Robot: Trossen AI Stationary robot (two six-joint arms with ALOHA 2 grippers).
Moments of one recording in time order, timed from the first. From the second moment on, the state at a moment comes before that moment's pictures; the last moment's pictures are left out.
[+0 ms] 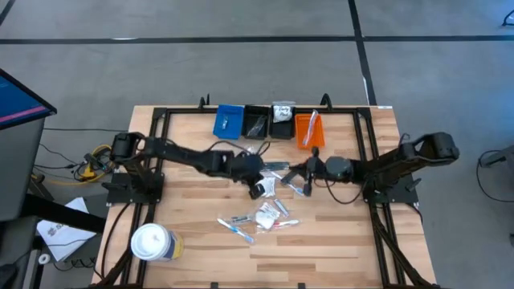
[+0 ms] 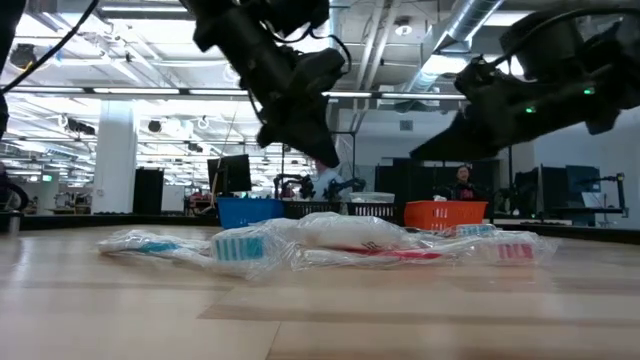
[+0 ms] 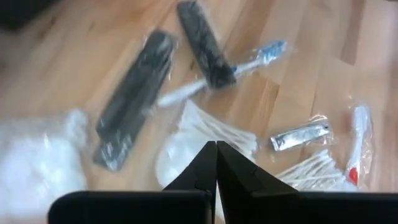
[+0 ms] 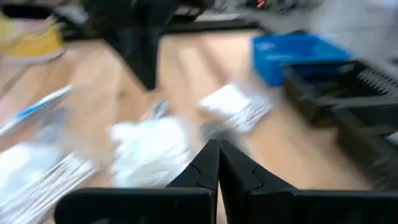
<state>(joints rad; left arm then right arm) -0.03 1.76 1.14 -0.24 -0.18 -0.44 0.03 1.36 0.24 0.81 0.26 0.08</state>
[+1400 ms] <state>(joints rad) -0.49 1.76 1.08 -0.10 -0.81 -0.76 0.64 0.82 0.24 0.08 0.00 0.38</state>
